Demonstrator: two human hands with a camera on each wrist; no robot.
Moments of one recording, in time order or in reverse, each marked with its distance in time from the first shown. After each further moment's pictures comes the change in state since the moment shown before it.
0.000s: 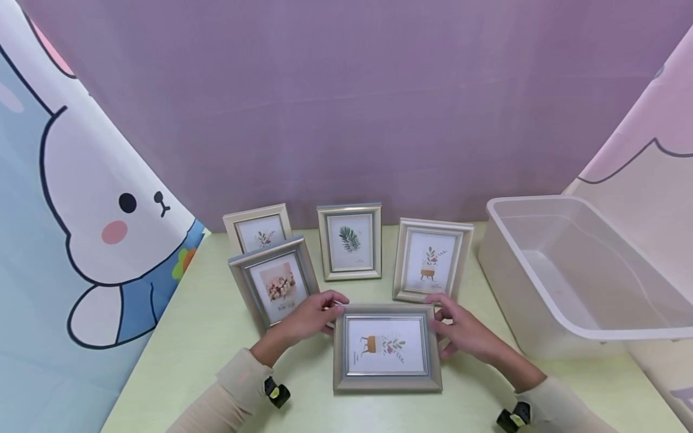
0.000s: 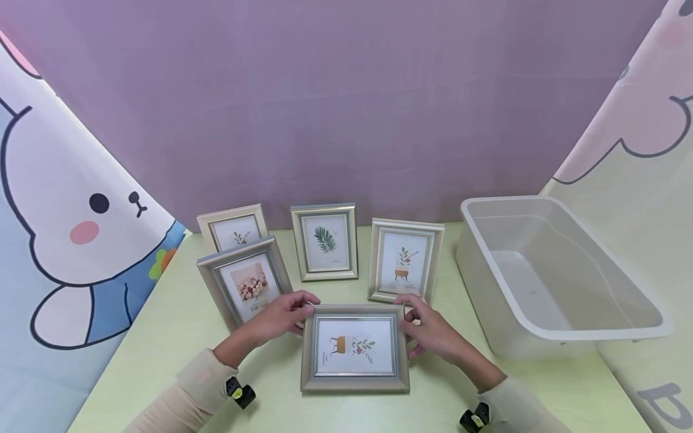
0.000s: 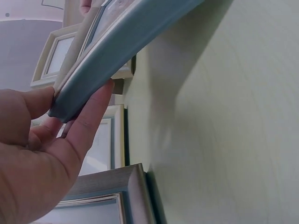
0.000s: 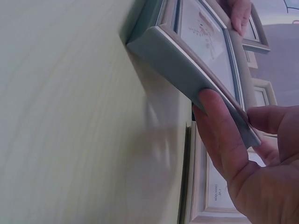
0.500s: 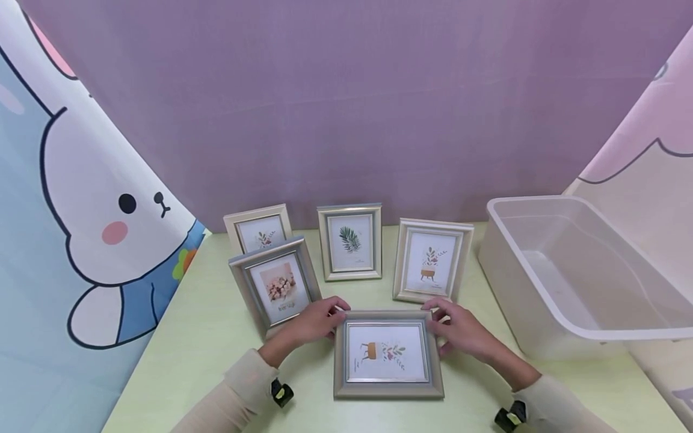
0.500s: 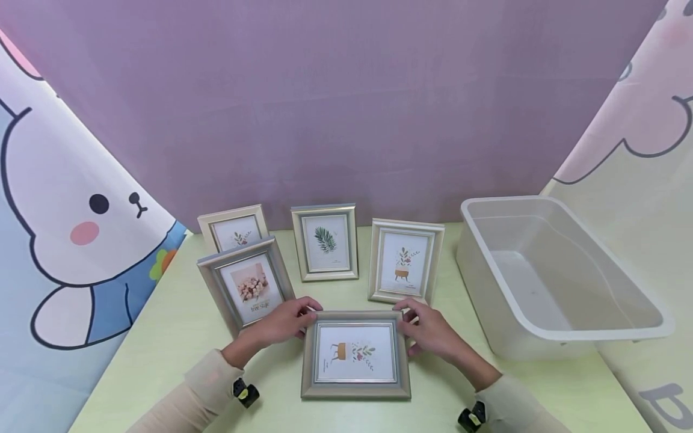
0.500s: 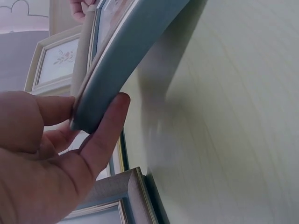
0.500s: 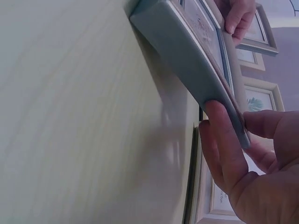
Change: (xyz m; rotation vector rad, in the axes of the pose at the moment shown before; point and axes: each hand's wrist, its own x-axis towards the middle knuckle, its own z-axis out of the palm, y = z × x) left_hand 0.008 -0.008 0.010 0.167 0.000 -0.022; right_hand 0.006 0.007 0.006 -0.083 0.091 0.025
